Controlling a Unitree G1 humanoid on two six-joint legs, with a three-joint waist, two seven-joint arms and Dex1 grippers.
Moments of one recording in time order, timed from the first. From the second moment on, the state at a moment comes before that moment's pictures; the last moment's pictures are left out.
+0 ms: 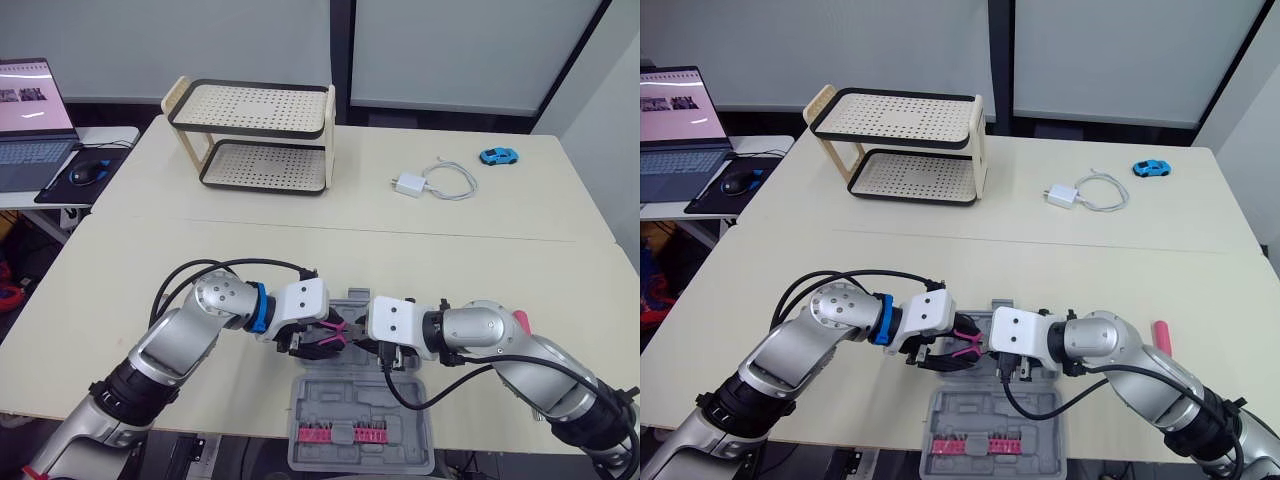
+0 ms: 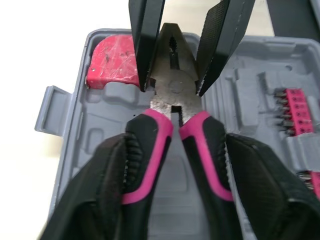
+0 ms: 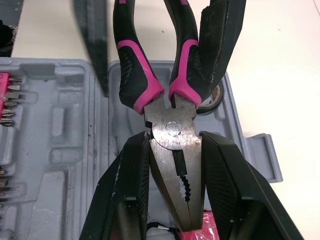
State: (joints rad) left arm -0.42 0.75 -0.37 -0.32 -0.22 0.52 -1.23; right arm -0.40 -0.72 0.56 -0.63 0.09 0.75 0.77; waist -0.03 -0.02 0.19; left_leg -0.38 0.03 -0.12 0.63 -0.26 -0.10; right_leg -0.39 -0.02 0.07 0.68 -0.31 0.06
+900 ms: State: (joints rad) left arm 0.00 0.93 0.04 -0.11 -0.35 -0.07 -1.42; right arm -0.47 -0.84 0.61 -0.62 -0.03 0.75 0.93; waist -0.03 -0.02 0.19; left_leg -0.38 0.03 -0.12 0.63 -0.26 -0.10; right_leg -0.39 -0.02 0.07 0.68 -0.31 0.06
